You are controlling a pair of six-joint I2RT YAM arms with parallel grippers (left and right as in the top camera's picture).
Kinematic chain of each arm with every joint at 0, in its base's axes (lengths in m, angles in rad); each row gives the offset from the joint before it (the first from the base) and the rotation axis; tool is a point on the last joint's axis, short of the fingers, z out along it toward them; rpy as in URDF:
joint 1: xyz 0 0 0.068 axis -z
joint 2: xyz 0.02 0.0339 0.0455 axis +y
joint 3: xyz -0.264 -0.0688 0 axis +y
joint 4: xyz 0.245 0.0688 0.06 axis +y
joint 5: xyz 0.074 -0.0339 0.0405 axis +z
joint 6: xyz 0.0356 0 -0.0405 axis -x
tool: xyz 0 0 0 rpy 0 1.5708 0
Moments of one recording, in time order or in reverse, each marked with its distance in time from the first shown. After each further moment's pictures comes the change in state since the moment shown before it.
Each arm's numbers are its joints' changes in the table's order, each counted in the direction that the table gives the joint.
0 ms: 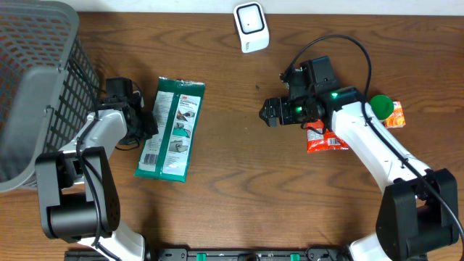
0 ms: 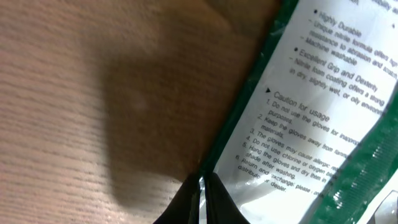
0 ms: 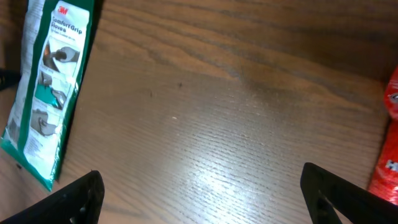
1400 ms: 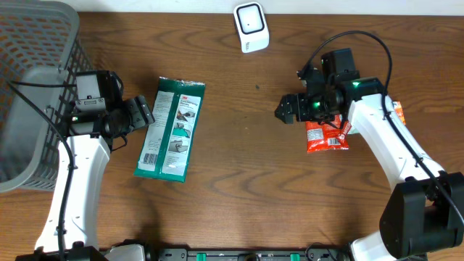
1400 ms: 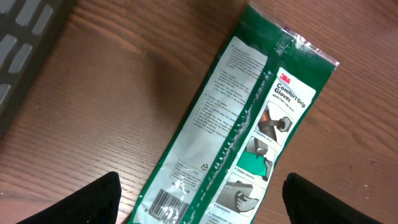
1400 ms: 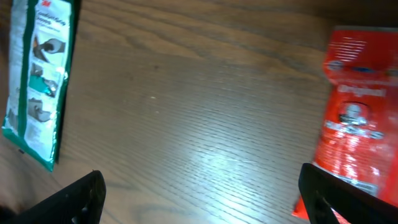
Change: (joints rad) left arm -0.006 -0.419 -0.069 0.215 0.000 0.105; right arm 0.106 0.000 -0.089 0.201 0.042 0.092
